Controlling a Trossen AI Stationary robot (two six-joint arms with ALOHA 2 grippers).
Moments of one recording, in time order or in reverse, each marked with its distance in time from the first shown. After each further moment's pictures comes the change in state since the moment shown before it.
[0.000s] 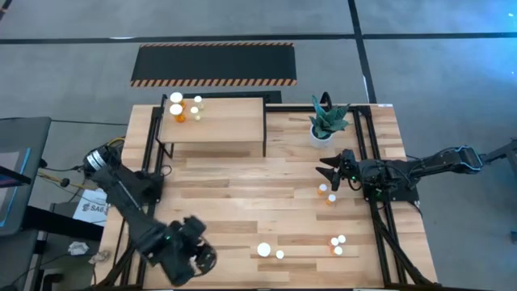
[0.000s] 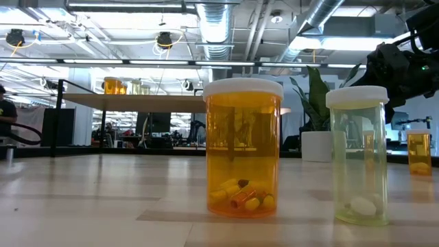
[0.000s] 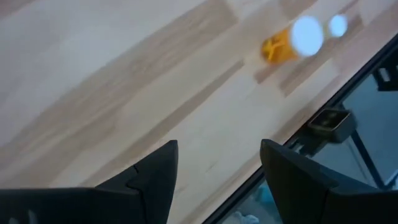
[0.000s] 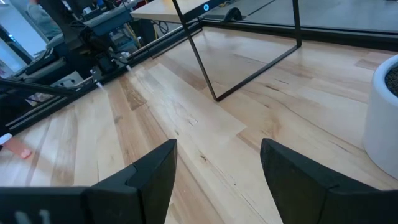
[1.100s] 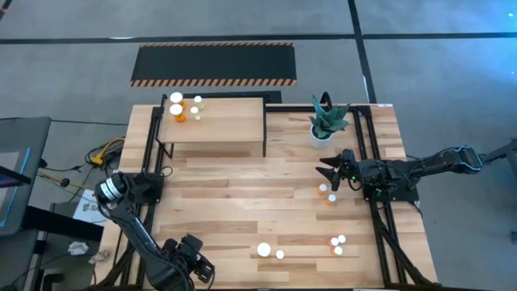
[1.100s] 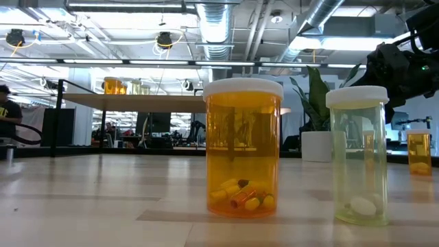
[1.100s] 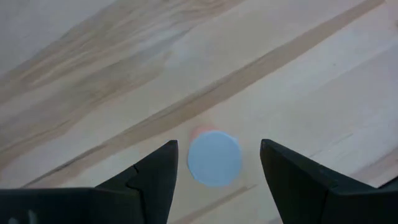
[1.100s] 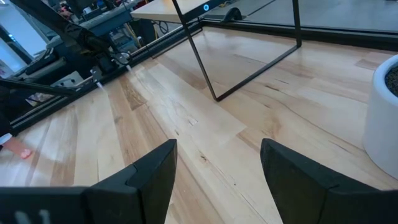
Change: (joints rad) left arm -0.100 0.297 0.000 -0.027 0.060 -0.272; right arm 0.000 0.000 0.000 0.000 0.000 0.000
